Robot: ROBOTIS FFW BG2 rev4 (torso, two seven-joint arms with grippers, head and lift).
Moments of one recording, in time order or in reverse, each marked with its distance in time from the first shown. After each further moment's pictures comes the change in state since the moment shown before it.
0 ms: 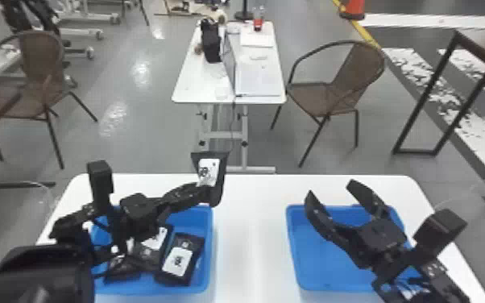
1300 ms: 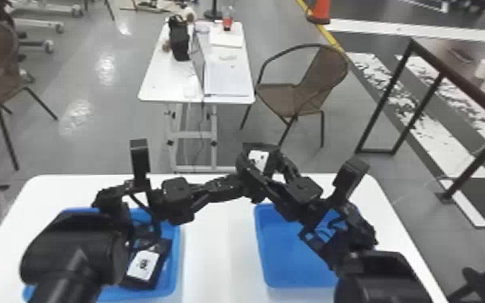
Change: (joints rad) left arm -0.222 -0.038 -0.268 0.290 0.171 -0.073 -0.124; right arm -0.274 -0.013 0.095 0.222 -0.117 0.078 0.096
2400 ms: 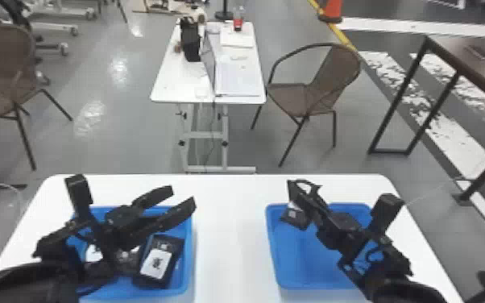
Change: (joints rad) left arm 0.233 0.027 0.279 -0.201 -0.007 0.091 0.206; right arm -0.024 -0.024 -0.145 0.283 -0.057 -0.009 0.000
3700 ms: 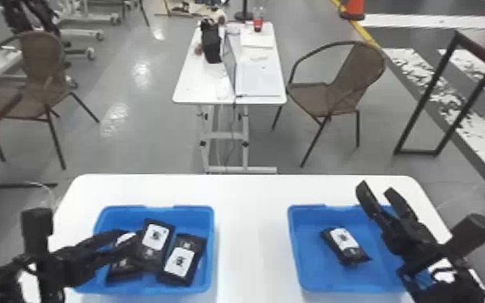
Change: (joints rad) left arm 0.075 -0.035 0.313 -0.123 -0.418 0.257 0.059; right arm 0.087 0.004 -0.092 -0.080 -0.125 -0.151 -0.148
